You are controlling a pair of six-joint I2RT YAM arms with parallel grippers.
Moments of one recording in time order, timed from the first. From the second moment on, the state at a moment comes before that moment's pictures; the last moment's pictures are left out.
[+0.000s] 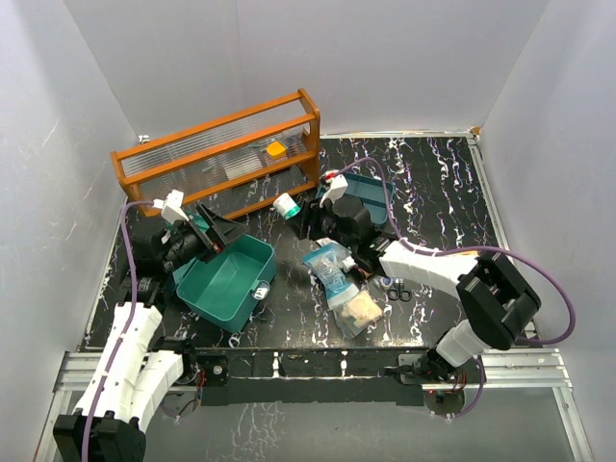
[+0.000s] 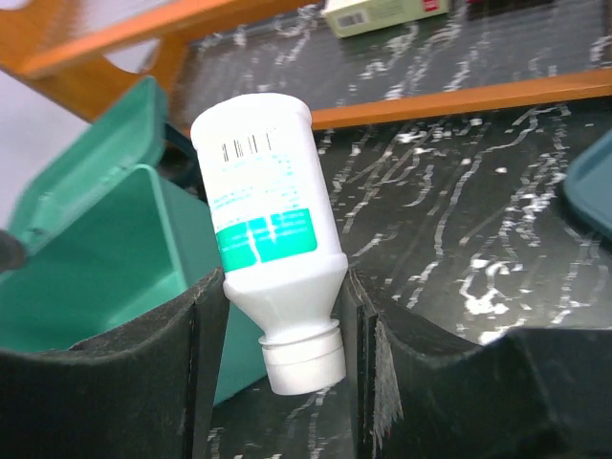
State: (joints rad) left arm -0.08 0.74 0.63 -0.25 0.58 -0.85; right arm 0.76 1.53 0.87 0.39 0.01 0.45
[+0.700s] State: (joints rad) left arm -0.29 0.85 0.56 -0.09 0.40 -0.99; right arm 0.87 1.54 0.94 0.34 -0.25 0.74
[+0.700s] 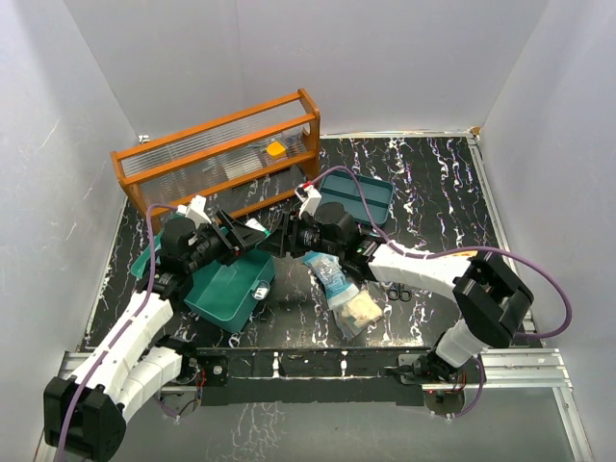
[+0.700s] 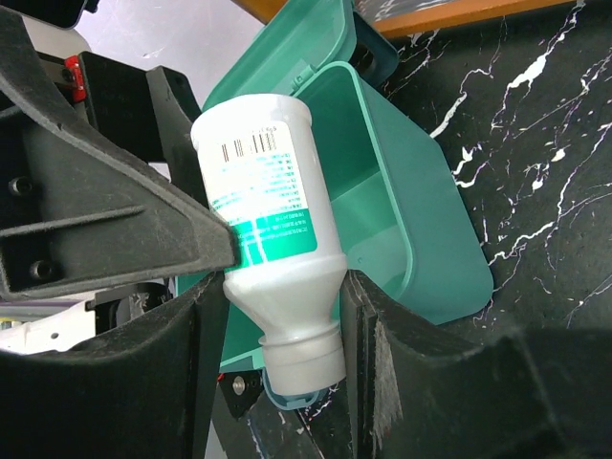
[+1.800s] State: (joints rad) left arm -0.29 0.69 0.47 -0.11 0.22 -1.08; right arm 0.86 1.54 0.96 0.32 -0.30 0.76
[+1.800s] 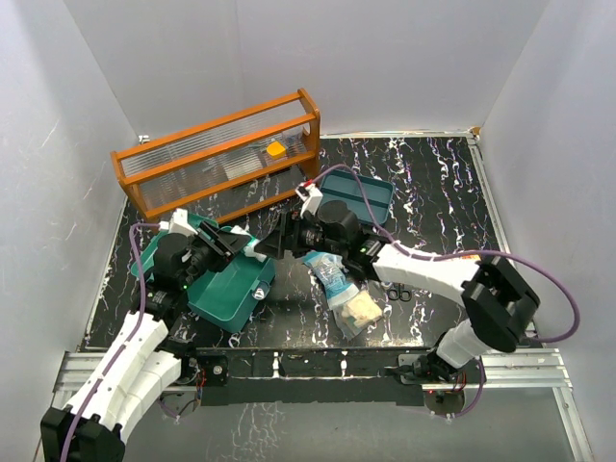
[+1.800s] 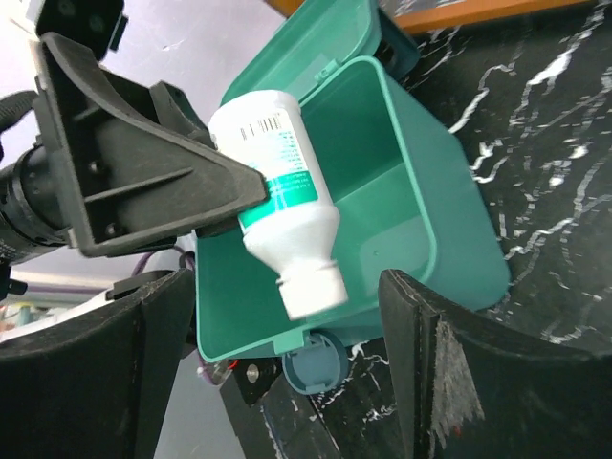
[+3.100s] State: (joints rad) left arm -0.46 1.03 0.53 -0.32 -0.30 -1.19; right arm 0.86 1.19 0.84 0.10 0.03 0.68
